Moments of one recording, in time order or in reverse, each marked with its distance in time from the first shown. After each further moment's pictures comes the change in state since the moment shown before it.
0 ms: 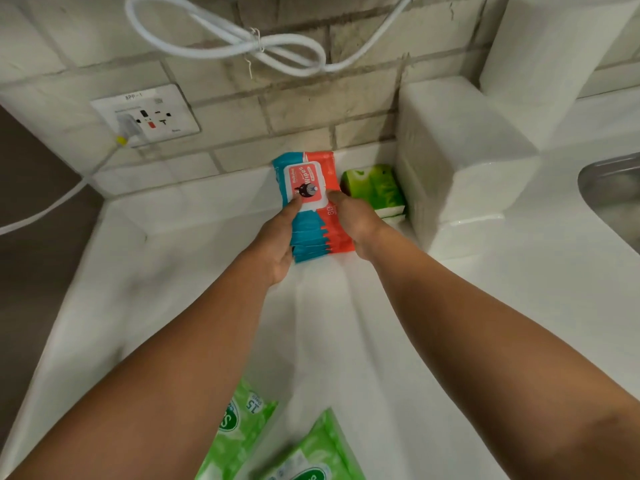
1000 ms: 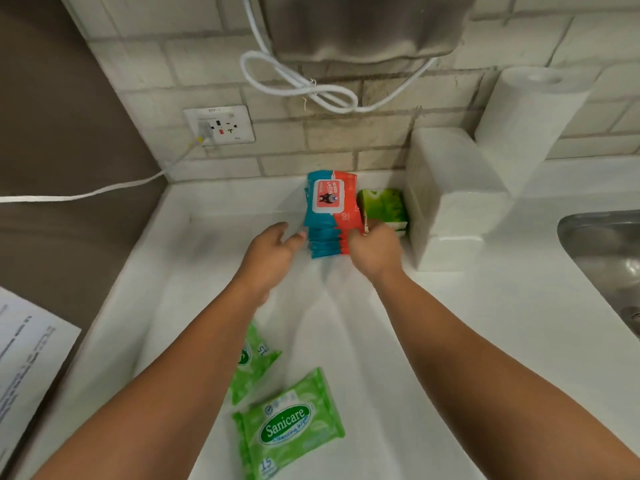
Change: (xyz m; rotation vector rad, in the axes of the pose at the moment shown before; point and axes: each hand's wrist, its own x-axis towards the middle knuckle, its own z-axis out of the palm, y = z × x) left_hand -0.116 -0.005 -0.025 0.452 0.320 0.216; right_hand -0.109 0.007 -0.011 -0.476 0.260 -0.327
